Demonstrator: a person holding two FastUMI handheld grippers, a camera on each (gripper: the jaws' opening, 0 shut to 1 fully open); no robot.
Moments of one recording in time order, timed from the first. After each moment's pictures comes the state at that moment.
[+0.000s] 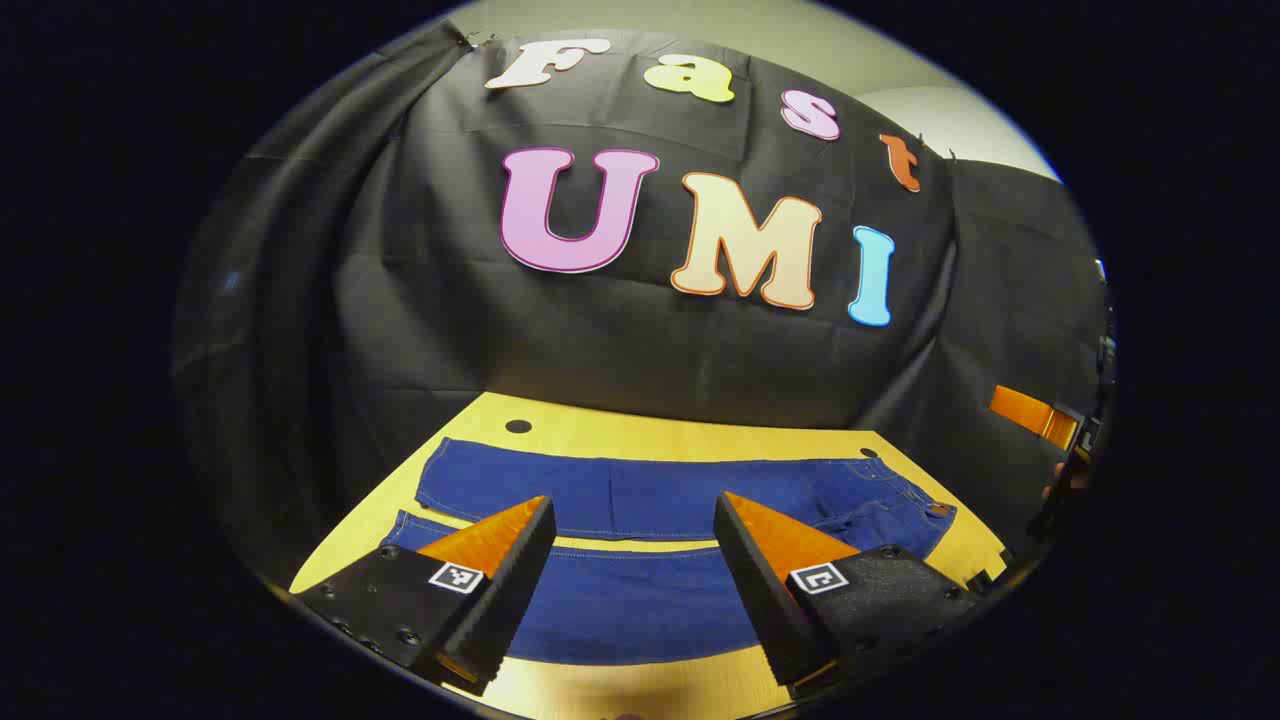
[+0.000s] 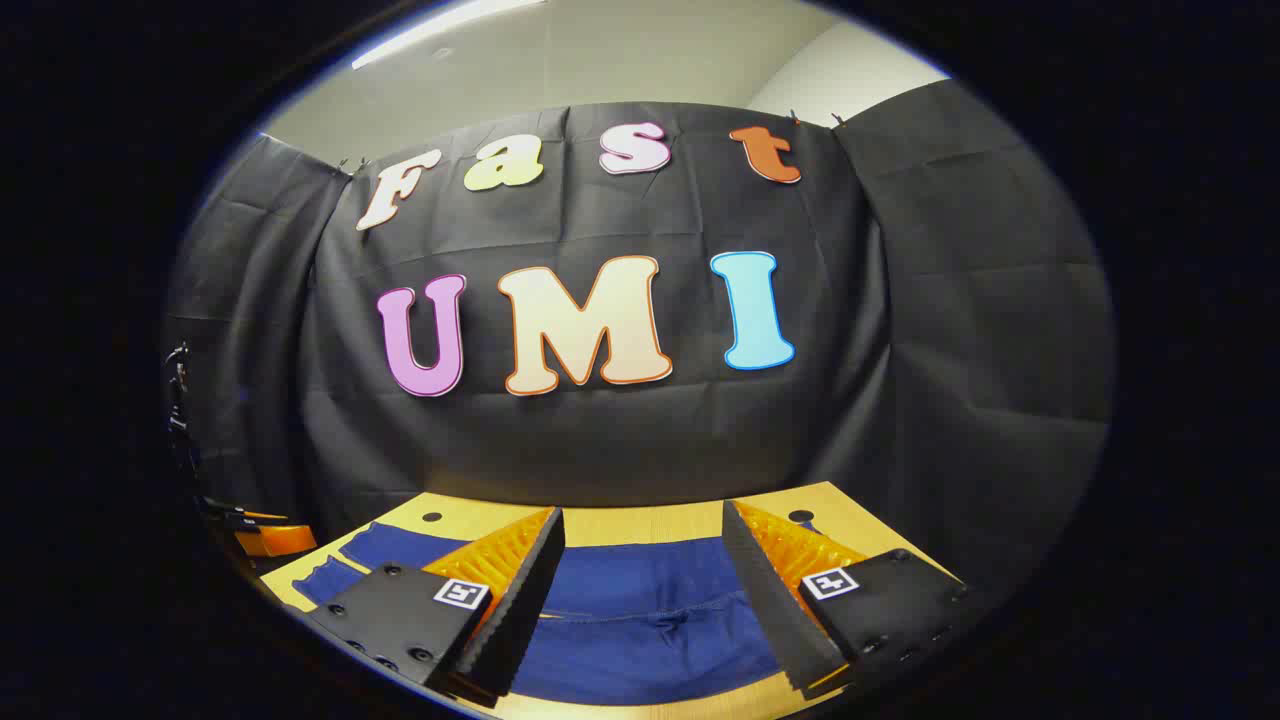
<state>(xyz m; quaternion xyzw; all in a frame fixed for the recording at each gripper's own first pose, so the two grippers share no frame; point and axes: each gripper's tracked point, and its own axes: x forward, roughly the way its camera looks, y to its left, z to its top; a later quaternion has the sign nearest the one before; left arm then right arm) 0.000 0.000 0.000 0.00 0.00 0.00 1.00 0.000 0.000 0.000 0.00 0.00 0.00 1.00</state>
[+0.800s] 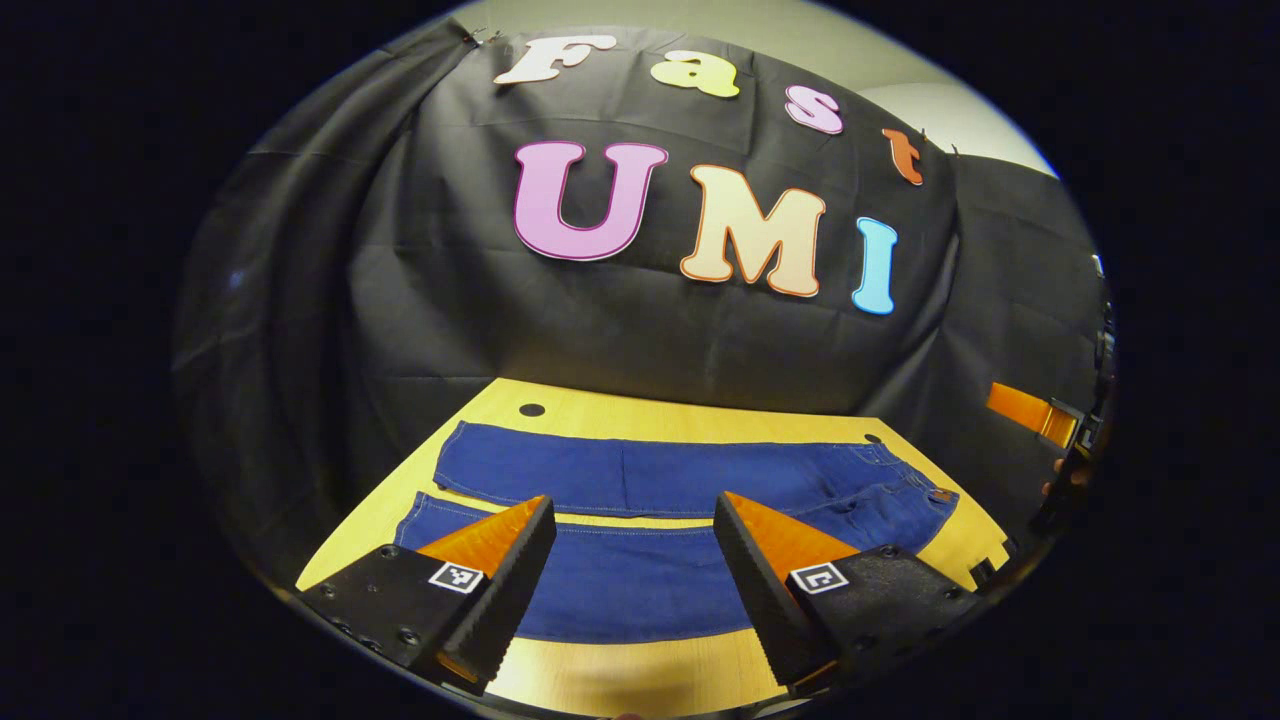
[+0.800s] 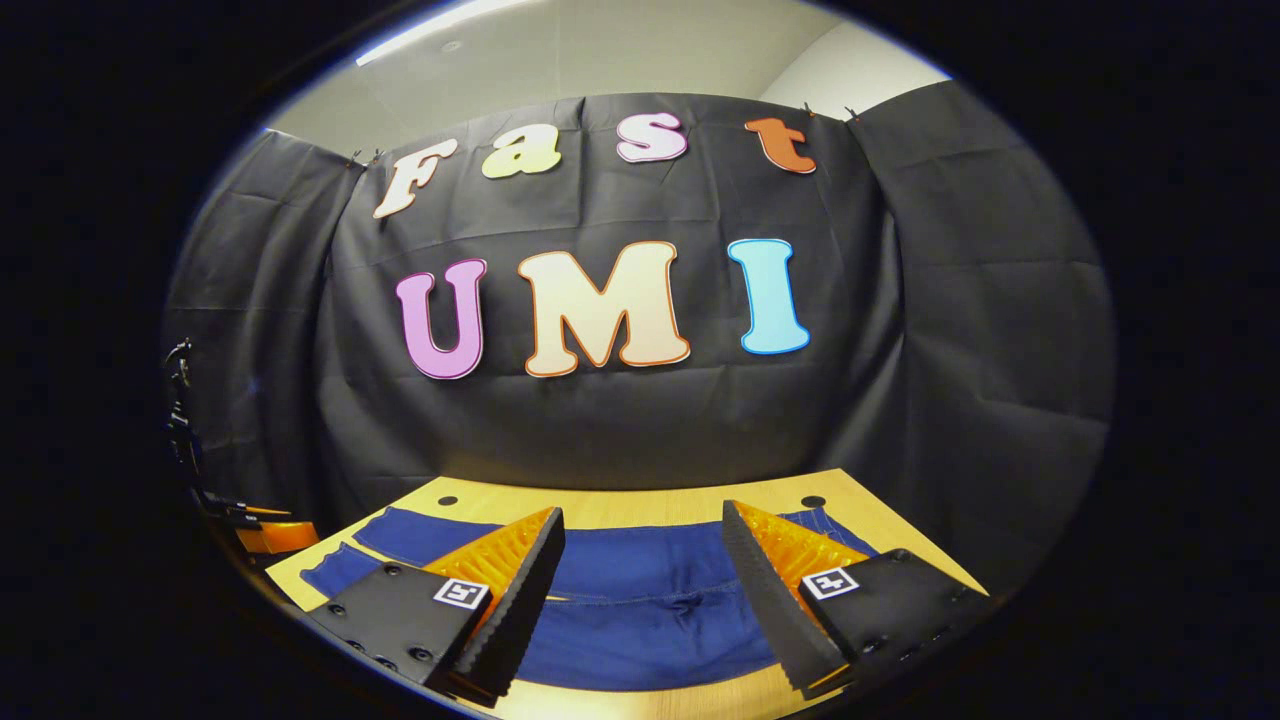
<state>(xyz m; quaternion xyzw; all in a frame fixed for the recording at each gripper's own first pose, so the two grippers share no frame) -0.019 0.010 -0.018 0.00 0.02 0.00 1.00 -0.015 0.015 -0.016 -0.01 0.02 0.02 1.00</state>
